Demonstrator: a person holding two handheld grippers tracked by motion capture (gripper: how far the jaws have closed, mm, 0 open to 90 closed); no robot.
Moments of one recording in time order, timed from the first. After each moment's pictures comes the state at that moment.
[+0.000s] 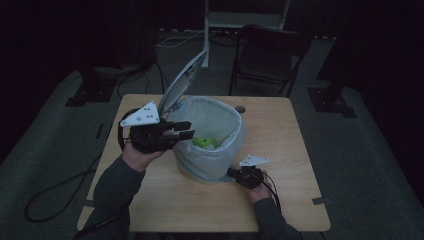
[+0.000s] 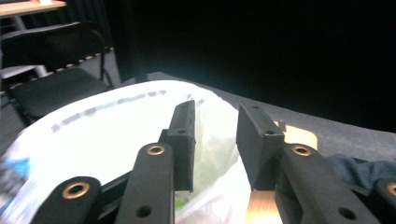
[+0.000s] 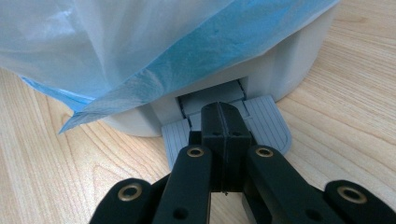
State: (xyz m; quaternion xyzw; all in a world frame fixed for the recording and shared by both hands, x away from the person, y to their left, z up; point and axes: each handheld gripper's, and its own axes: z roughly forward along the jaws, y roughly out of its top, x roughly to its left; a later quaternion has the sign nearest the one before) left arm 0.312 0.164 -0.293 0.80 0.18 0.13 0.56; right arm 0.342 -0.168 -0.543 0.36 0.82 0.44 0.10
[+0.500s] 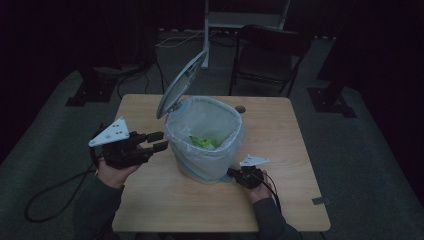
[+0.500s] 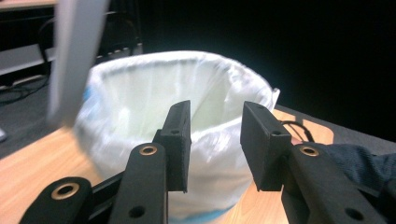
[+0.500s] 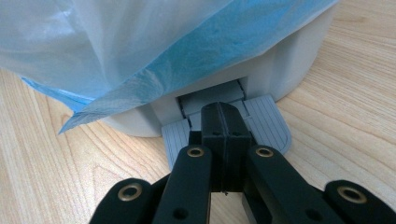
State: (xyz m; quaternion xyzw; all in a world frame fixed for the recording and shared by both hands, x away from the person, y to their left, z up) left arm 0.286 0.227 -0.326 0.77 0.25 0.15 0.56; right arm 0.342 -0.168 -0.544 0.36 0.82 0.44 0.10
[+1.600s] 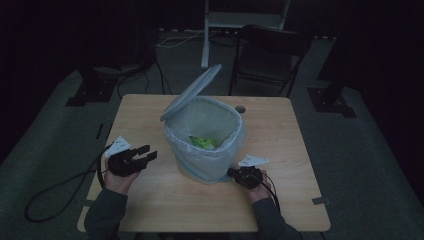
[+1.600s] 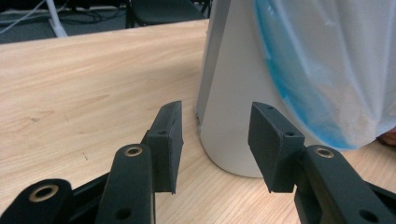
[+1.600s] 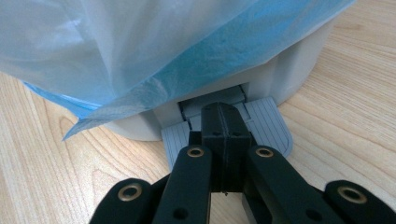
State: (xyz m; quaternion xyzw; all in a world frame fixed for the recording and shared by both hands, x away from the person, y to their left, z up) left arm 0.325 0.254 -0.449 0.75 0.40 0.17 0.50; right arm 0.340 -0.165 -0.541 0.36 0.82 0.44 0.11
